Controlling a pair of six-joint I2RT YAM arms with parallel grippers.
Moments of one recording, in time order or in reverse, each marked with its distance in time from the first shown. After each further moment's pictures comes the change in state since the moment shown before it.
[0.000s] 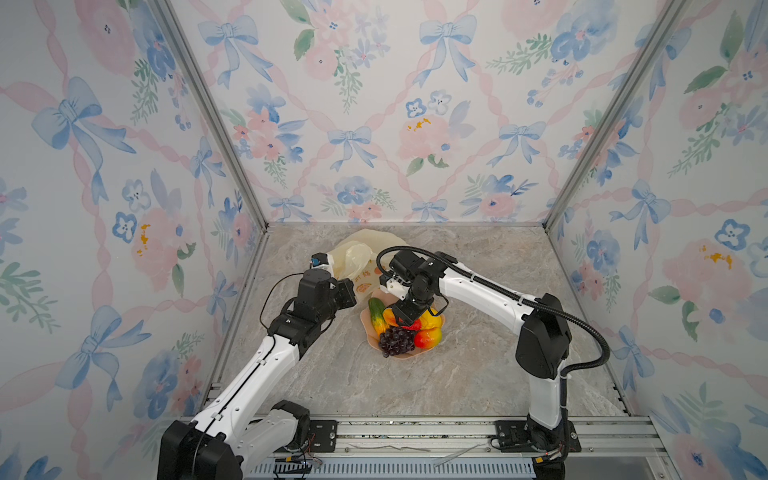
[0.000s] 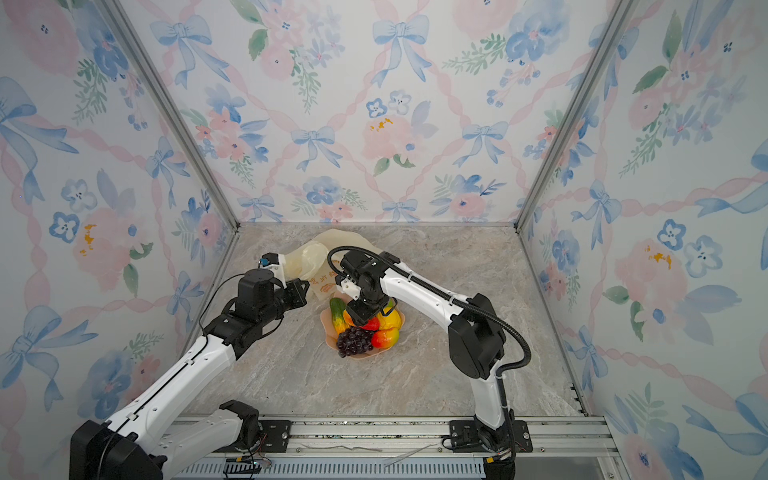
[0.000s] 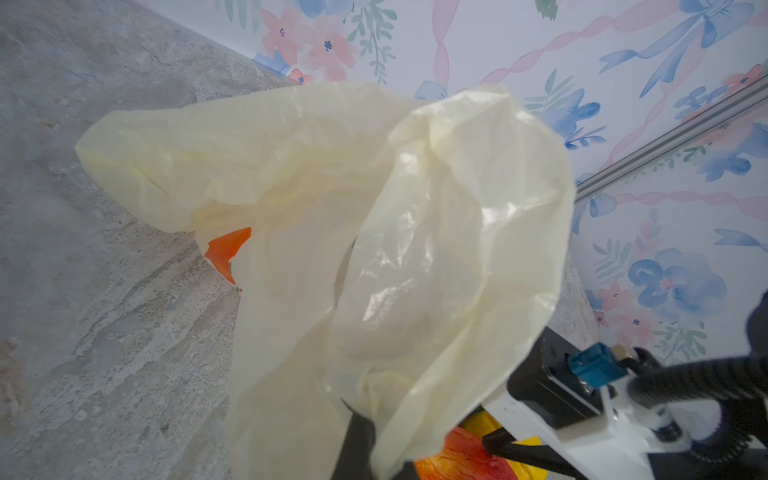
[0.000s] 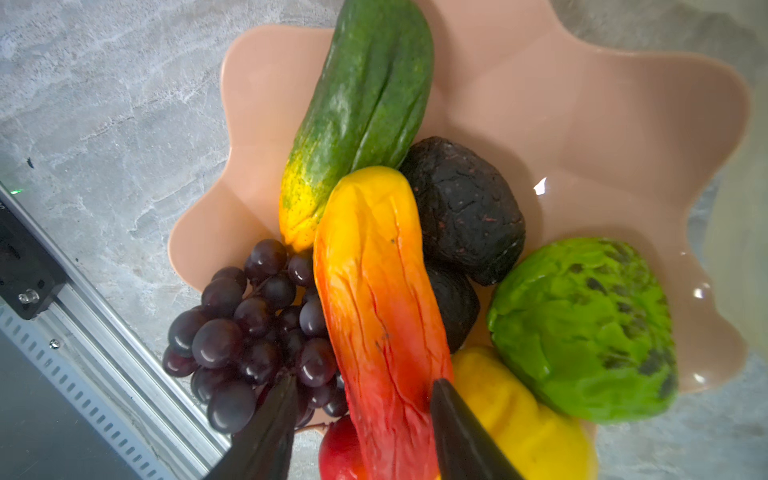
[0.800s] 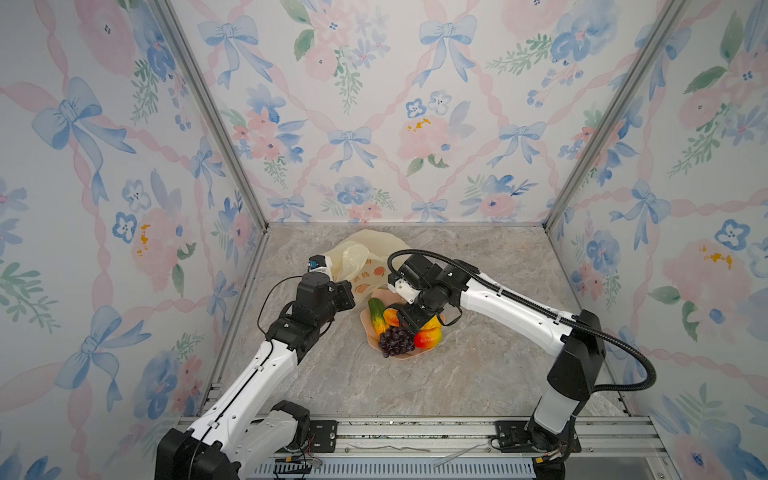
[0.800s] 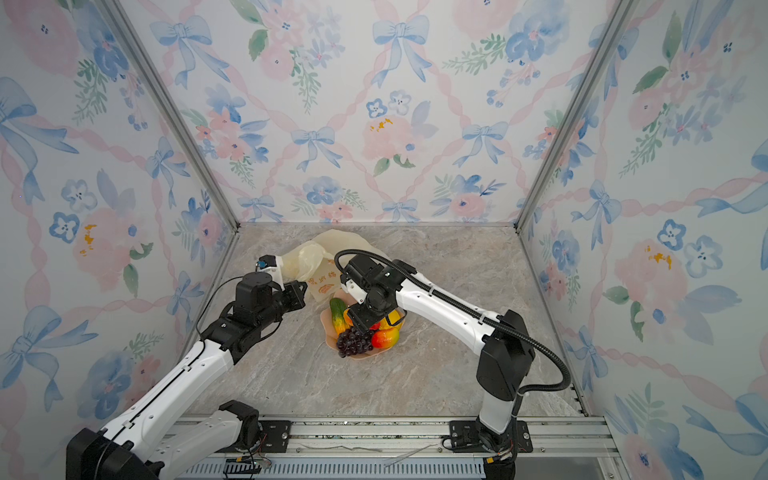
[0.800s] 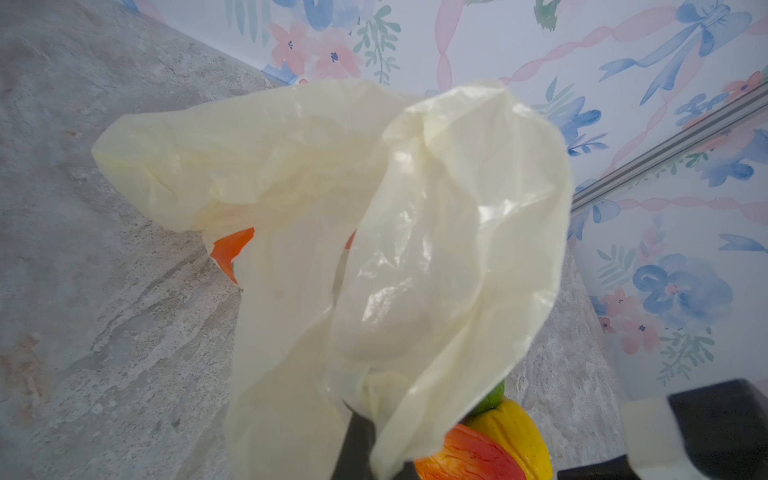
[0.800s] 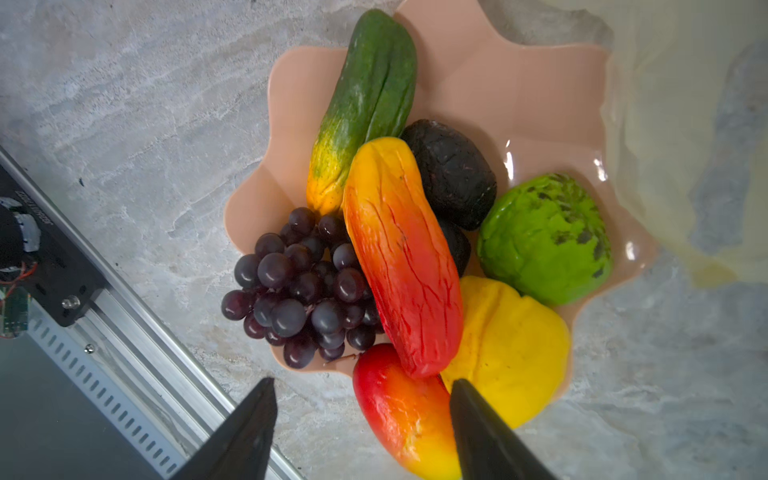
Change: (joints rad) left arm -0.008 -0.039 -0.024 0.000 -0.027 0.000; right arm 0.058 -0.176 -0.119 0.043 0.088 0.106
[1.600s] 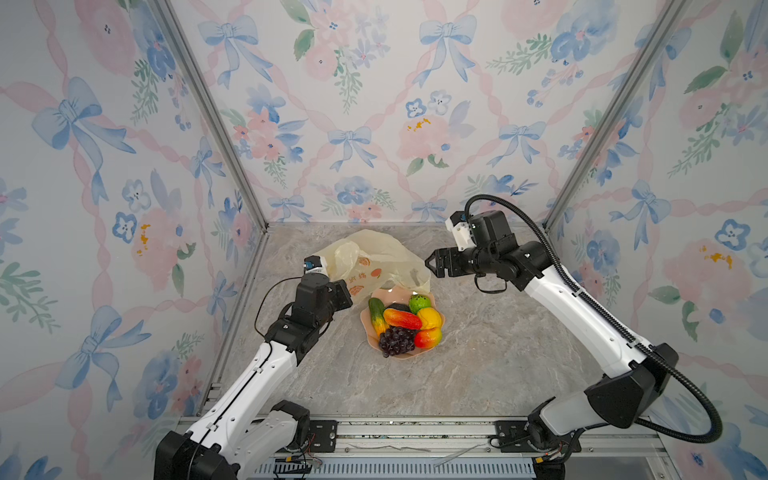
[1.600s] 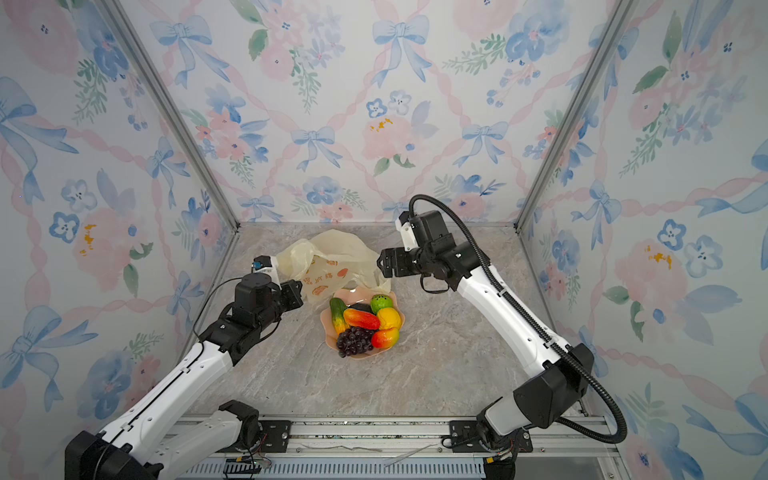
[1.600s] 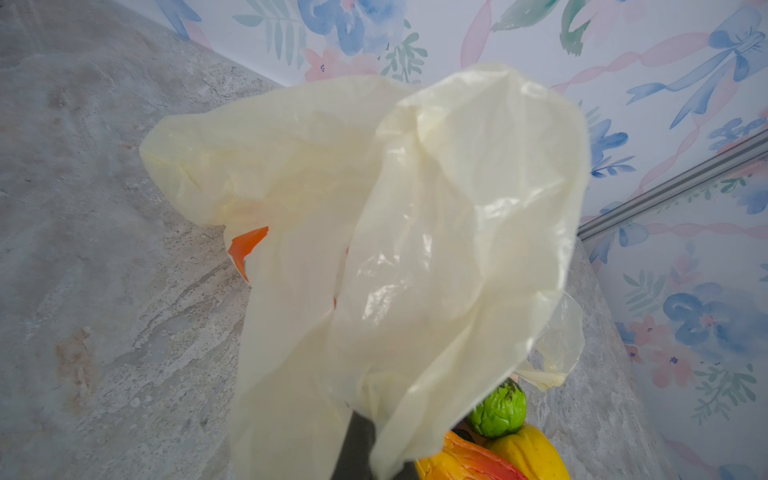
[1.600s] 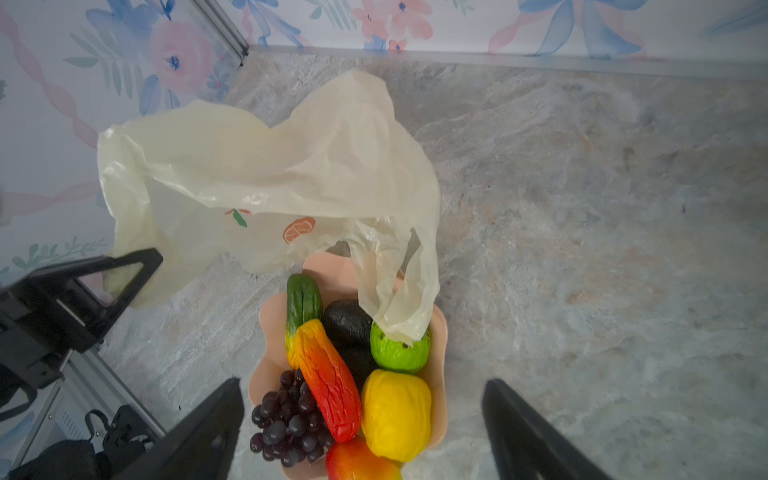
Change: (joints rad) left arm 0.000 -0.012 -0.006 -0.002 -0.082 -0.009; right arm -0.275 -0.323 -0.118 0.241 -0.056 0.250
